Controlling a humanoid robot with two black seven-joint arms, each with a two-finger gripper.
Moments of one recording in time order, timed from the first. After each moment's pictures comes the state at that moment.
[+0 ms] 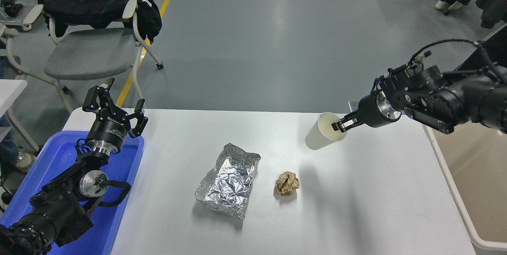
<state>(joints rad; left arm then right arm) -0.59 0.29 -0.87 -0.45 0.19 -0.49 -0.64 1.52 -0.31 -0.75 0.67 -0.98 0.29 0.59</state>
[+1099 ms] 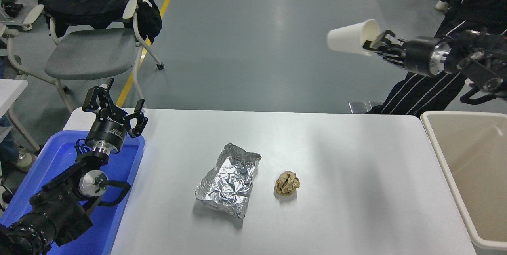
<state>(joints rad) -0.59 0.29 -0.87 -0.45 0.19 -0.49 -0.64 1.25 -0.39 -0.49 0.13 -0.24 0.40 0.50</state>
